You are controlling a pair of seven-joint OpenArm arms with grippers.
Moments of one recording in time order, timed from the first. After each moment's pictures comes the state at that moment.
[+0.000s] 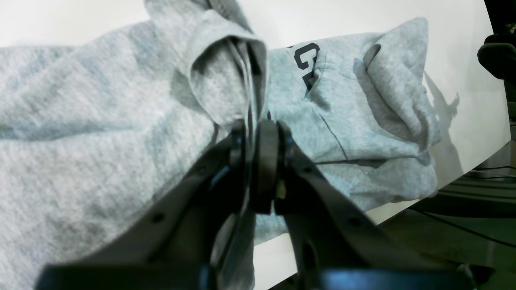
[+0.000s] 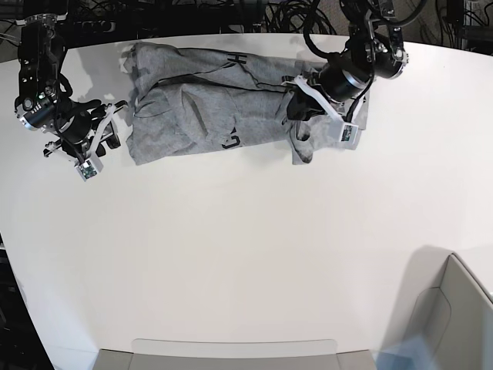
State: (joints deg) left arm 22.1 3.1 -10.2 116.5 -31.9 -18.1 63.4; right arm -11.0 30.5 7.7 108.9 29.0 24.9 -61.7
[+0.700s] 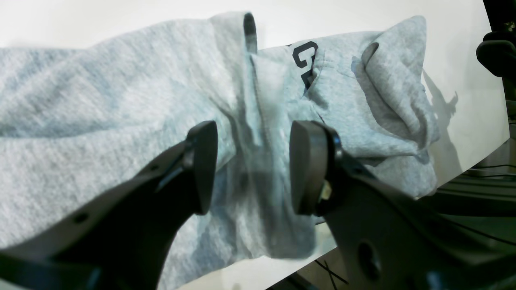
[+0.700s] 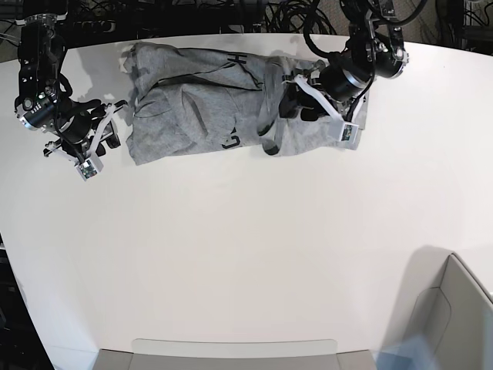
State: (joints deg) left arm 22.2 3.1 -10.7 116.5 -32.1 -18.5 63.6; right arm -11.0 30.5 7.7 108.9 29.0 24.9 -61.7
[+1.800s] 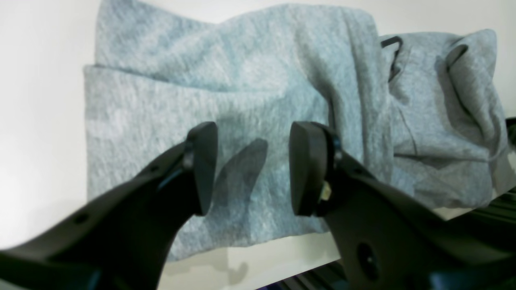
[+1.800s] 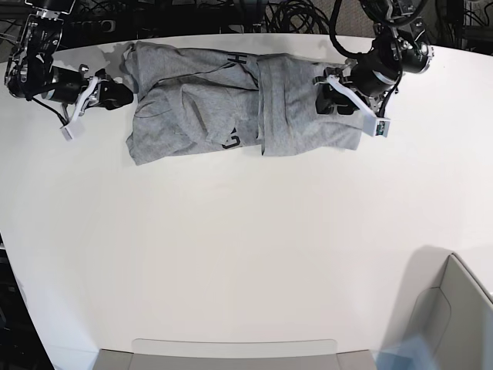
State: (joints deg) left arm 22.5 0.9 -20.4 116.5 -32.3 -18.5 67.3; right arm -13.3 21.4 26.6 86.0 67.6 41.8 -82.3
